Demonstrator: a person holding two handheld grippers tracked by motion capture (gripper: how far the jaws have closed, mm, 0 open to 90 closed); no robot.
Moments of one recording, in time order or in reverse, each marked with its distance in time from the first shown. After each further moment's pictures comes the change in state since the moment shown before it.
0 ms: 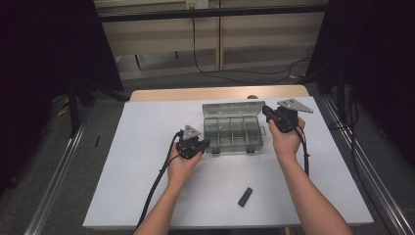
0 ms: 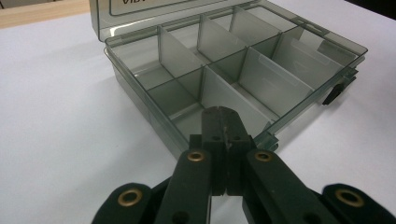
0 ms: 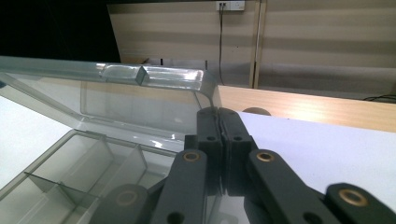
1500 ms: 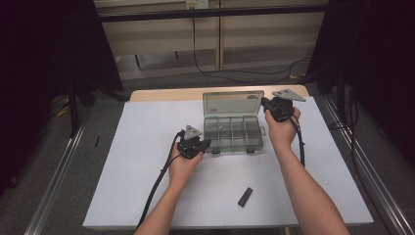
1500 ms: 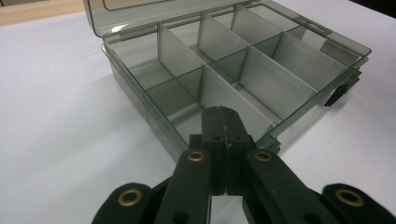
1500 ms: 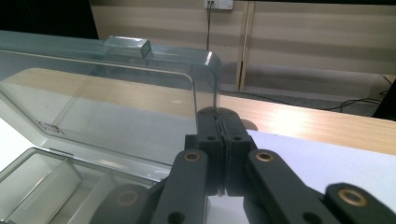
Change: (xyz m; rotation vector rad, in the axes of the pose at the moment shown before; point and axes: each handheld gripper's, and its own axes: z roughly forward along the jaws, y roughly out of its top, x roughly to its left) left arm -0.001 0.000 0.003 0.003 0.007 -0.006; right arm -0.004 0.017 0.029 0.020 -0.055 -0.035
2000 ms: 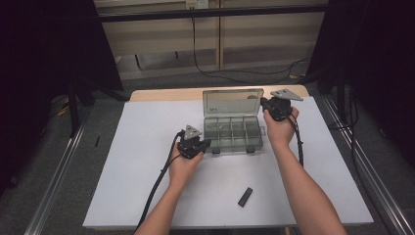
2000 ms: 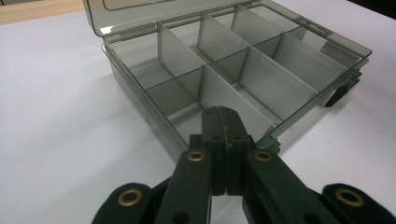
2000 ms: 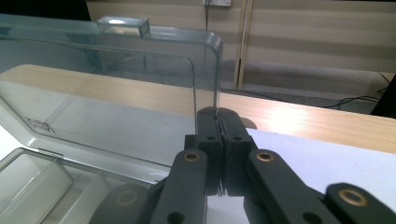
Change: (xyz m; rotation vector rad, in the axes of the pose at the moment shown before) left arm 0.000 0.000 0.001 -0.003 -0.003 -0.007; right arm -0.001 -0.003 0.010 0.016 -0.010 -0.001
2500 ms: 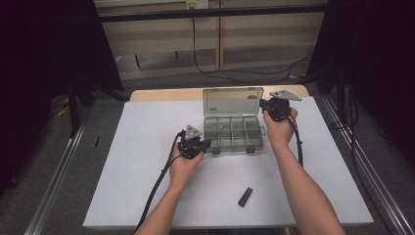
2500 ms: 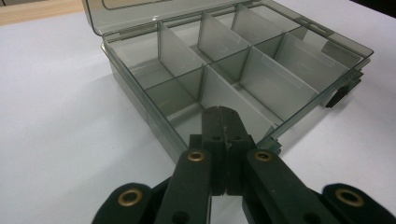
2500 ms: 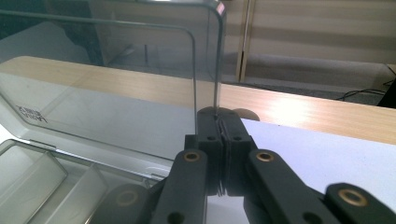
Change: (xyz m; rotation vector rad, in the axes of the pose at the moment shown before) left arm -0.002 0.000 0.001 -0.005 0.007 -0.003; right arm -0.003 -0.006 0.008 0.026 0.011 0.003
